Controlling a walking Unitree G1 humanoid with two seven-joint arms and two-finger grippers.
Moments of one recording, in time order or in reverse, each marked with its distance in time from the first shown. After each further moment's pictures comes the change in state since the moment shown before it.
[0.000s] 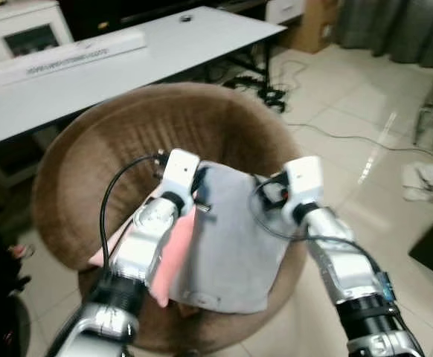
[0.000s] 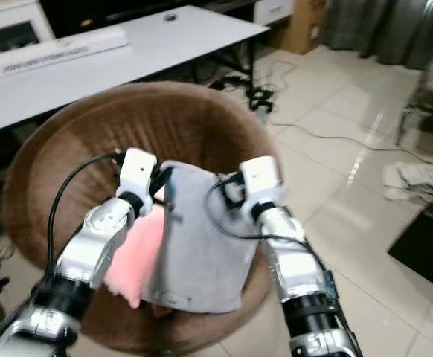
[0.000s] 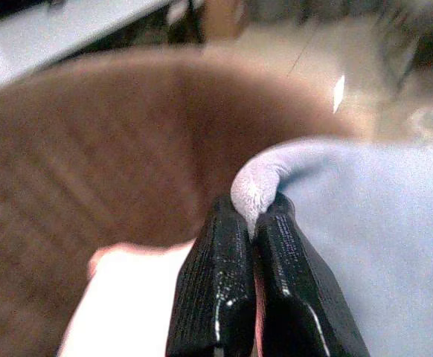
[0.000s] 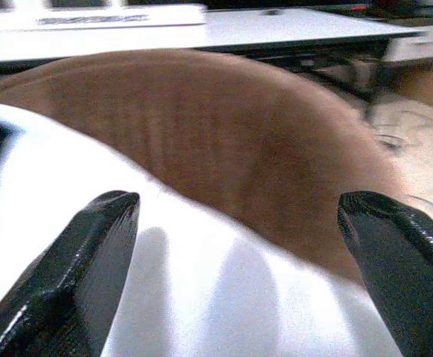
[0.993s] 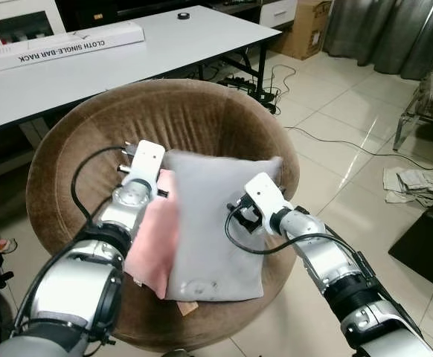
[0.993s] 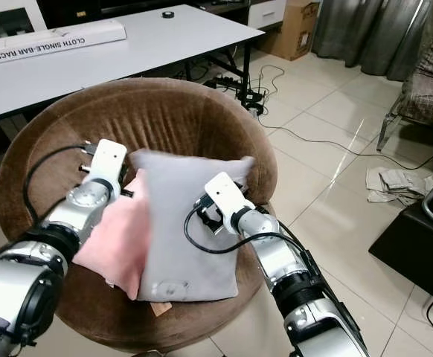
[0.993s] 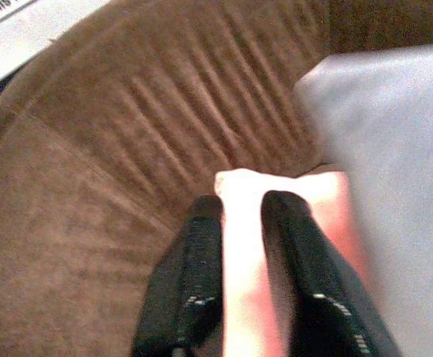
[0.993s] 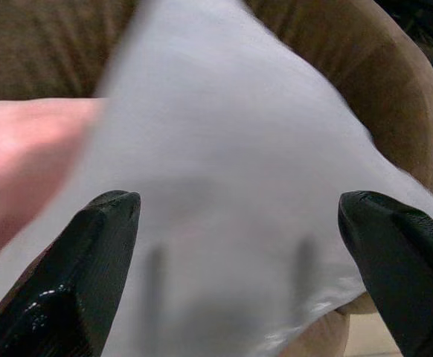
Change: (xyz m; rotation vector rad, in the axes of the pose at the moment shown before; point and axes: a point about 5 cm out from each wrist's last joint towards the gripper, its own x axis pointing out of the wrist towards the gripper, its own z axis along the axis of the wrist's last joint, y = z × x) left arm 0.015 0.074 -0.011 0.091 0.206 0.313; right arm 0.023 0.020 -0.028 -0.282 0.201 0.216
